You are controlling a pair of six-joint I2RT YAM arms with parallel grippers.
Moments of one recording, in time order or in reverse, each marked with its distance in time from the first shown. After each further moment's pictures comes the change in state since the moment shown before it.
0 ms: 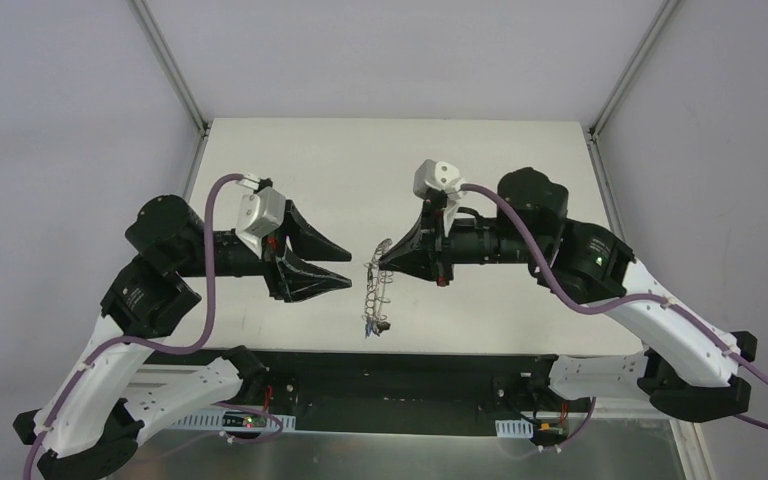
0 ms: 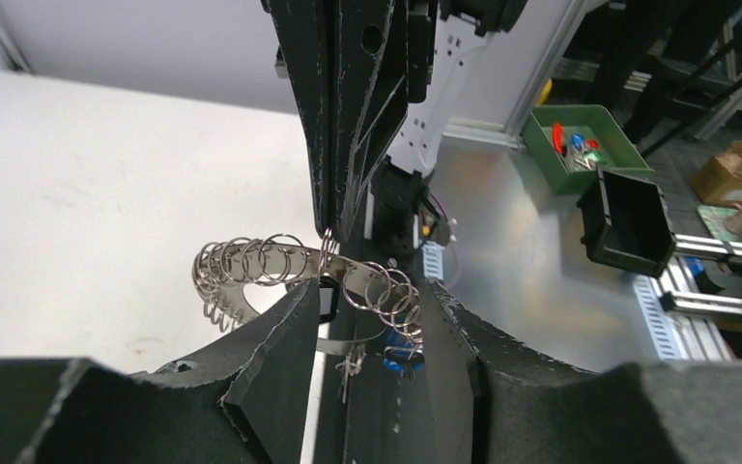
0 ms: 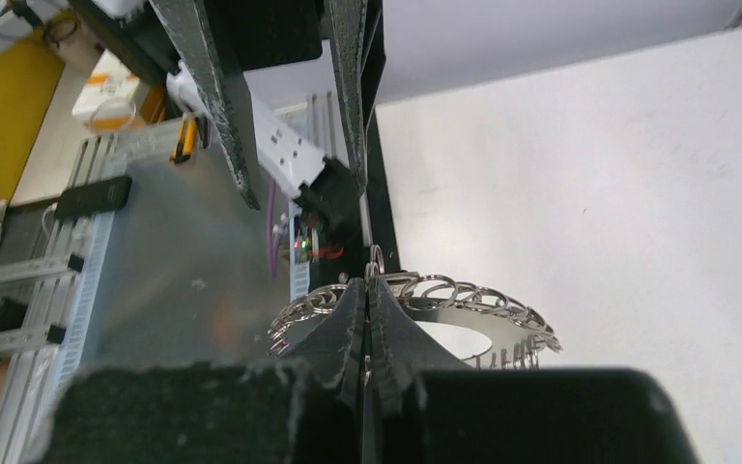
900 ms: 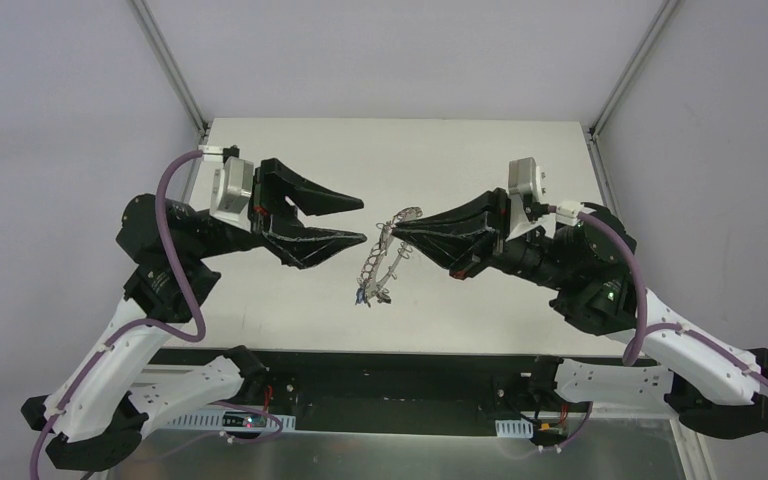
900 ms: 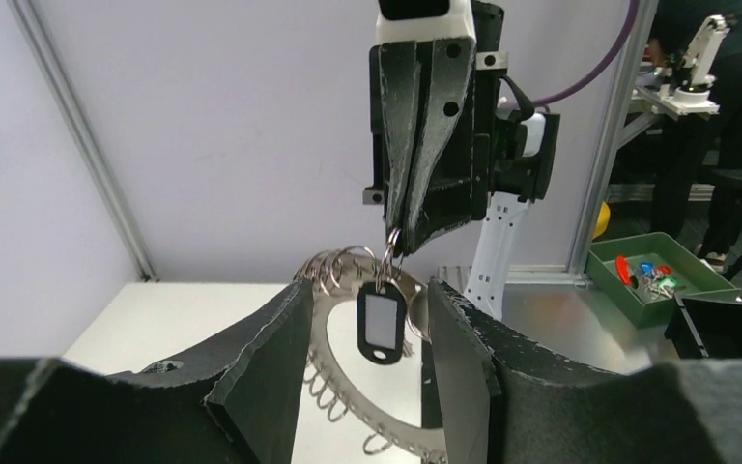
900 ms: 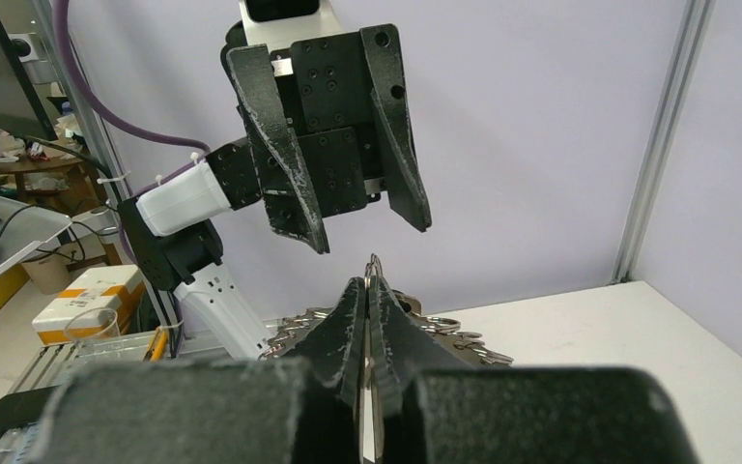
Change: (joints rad) left arm 0.000 0.044 -0.027 0.507 -0.083 -0.096; right arm 0.066 -0.248 -0.339 0.717 0.200 0.062
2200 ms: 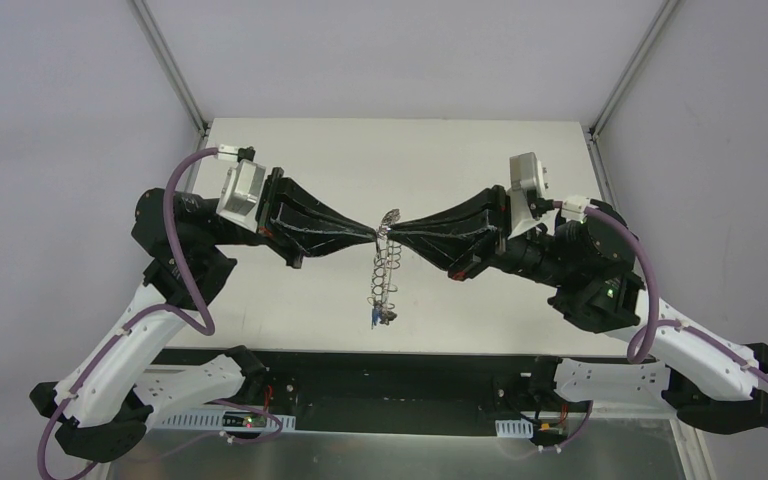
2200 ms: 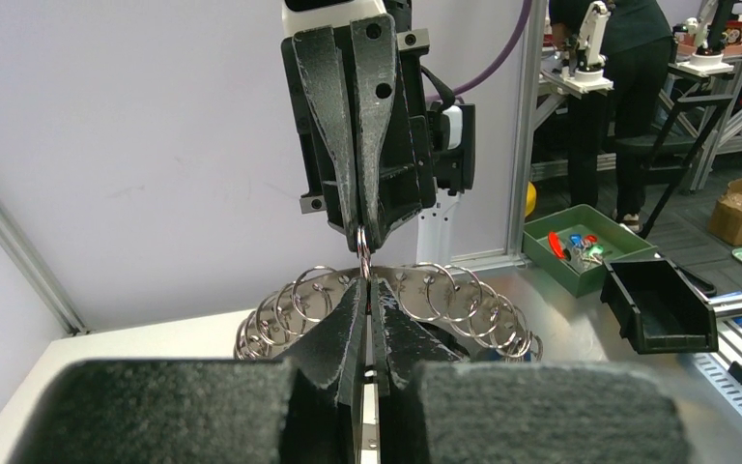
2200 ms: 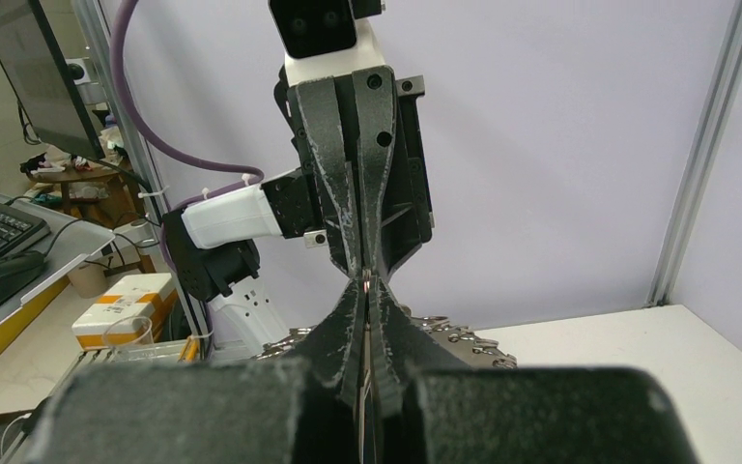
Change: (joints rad) left arm 0.000 0.072 -0.008 0.219 0.213 -0.119; right arm 0.019 0.036 0.051 0.015 -0.030 0.039
